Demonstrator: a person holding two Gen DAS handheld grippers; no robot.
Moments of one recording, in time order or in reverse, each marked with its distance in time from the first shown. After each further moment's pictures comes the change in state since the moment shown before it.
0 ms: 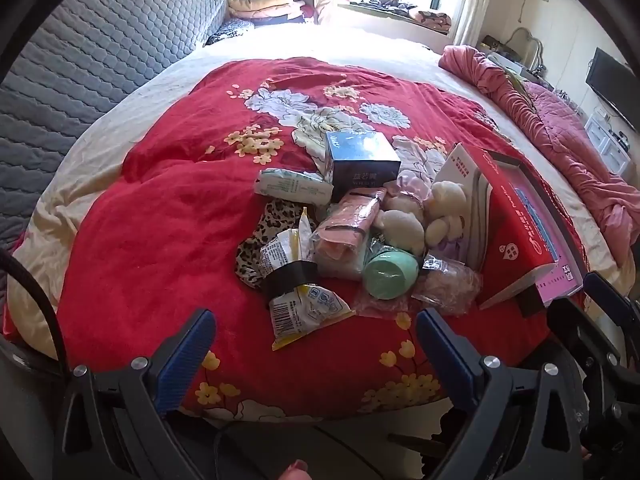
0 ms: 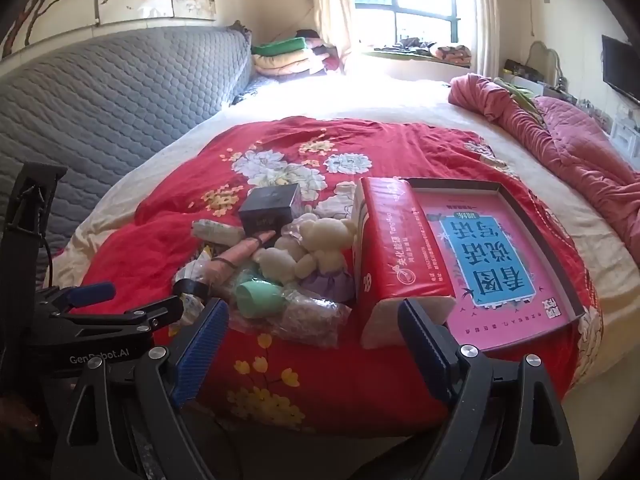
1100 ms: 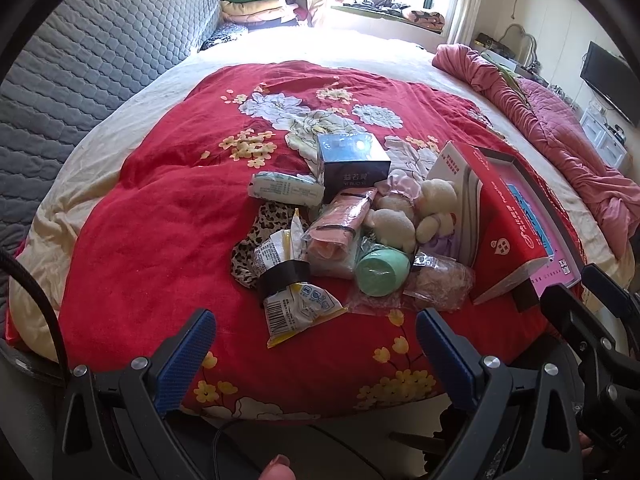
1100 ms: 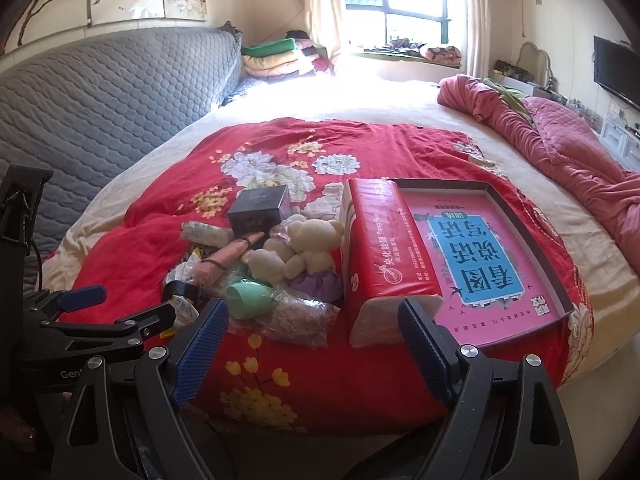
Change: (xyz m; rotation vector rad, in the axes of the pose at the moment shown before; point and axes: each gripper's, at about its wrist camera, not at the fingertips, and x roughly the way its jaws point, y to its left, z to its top) left arm -0.007 -0.004 0.000 0.022 -0.008 -0.002; right arm -0.002 -0.005 -0.005 0.018 -0.006 -0.031
